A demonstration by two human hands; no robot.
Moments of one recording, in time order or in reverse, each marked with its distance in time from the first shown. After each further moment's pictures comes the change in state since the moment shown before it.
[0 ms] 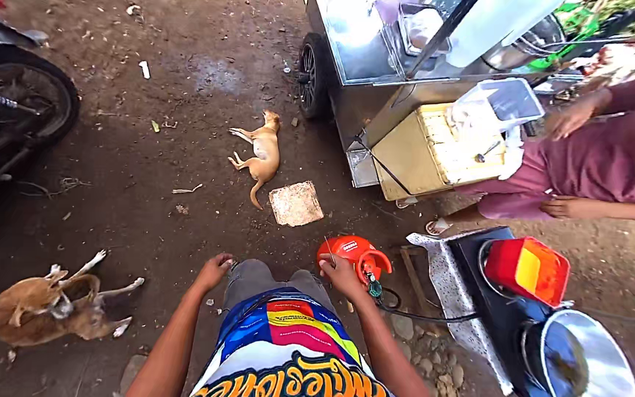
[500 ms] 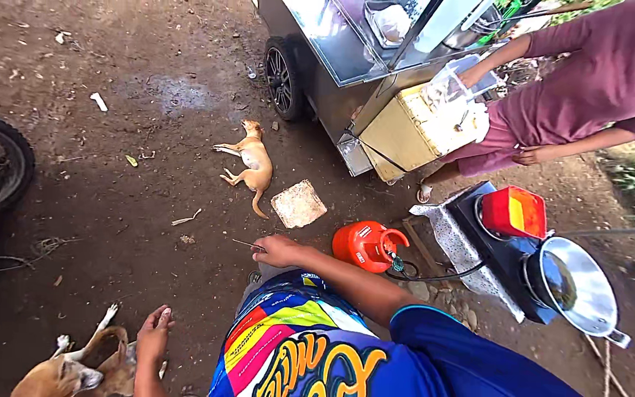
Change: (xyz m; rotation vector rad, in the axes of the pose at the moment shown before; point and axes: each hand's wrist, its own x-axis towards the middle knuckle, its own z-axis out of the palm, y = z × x) left_hand -0.037 -0.137 -0.240 -0.276 0.442 -0.083; right_hand 0.099 -0.259 0.185 -0.513 -0.383 -0.352
